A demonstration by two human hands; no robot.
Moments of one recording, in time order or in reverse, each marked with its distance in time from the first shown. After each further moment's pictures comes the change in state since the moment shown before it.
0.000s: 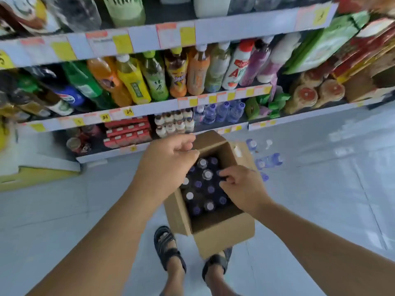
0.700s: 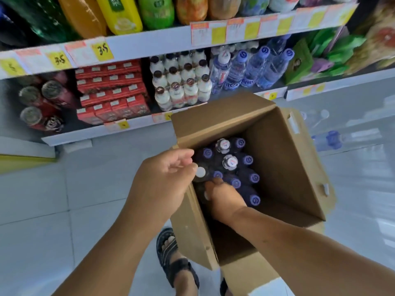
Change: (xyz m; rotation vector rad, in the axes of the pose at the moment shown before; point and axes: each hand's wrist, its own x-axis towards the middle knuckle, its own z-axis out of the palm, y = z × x) left_hand 0.062 -0.201 0.048 -0.092 0.013 -0.194; right_hand 0.108 0.099 0.247 -0.558 -0.384 -0.175
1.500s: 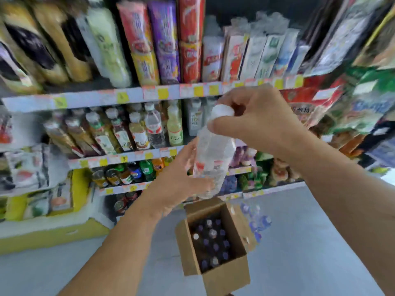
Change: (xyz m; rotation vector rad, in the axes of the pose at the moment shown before) left_hand -0.335 0.384 -0.147 -0.176 -0.344 0.594; right_hand -0.524 -0.193 -0.572 0.512 0.900 -0.461
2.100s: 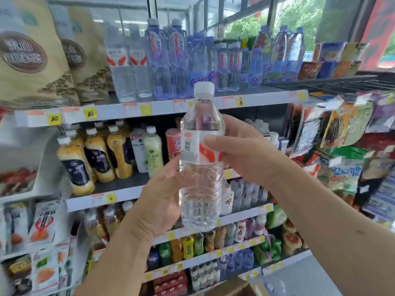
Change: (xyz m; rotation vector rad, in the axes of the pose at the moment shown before) left_hand -0.046 0.178 -0.117 -0.268 -0.107 0.384; right_hand 0.061 -0.166 0.003 0.720 -0.216 -0.196
